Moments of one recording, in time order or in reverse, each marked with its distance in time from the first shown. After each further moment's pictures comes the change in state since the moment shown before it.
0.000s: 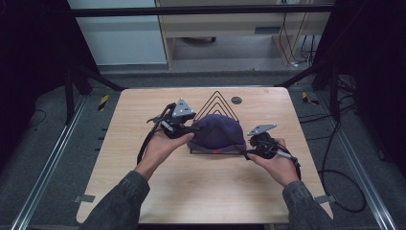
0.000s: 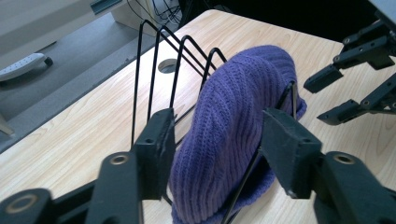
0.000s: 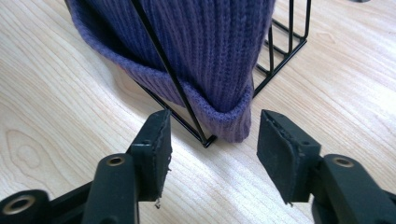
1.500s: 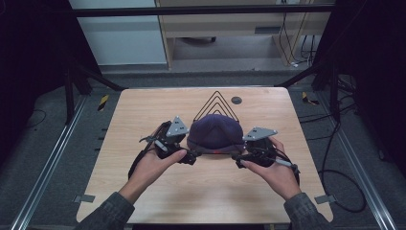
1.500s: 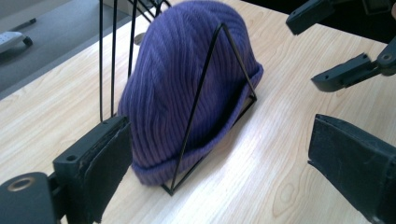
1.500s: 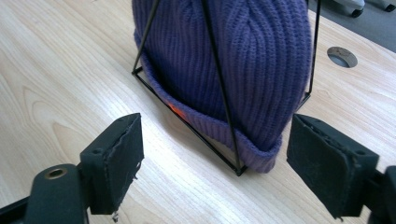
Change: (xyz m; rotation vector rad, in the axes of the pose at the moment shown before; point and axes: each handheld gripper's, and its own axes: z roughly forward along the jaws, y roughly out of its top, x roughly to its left) left arm -0.034 -0.029 -0.032 0.049 -0.043 -0.036; right arm 0.046 0.017 -0.043 -0.139 -0.011 -0.059
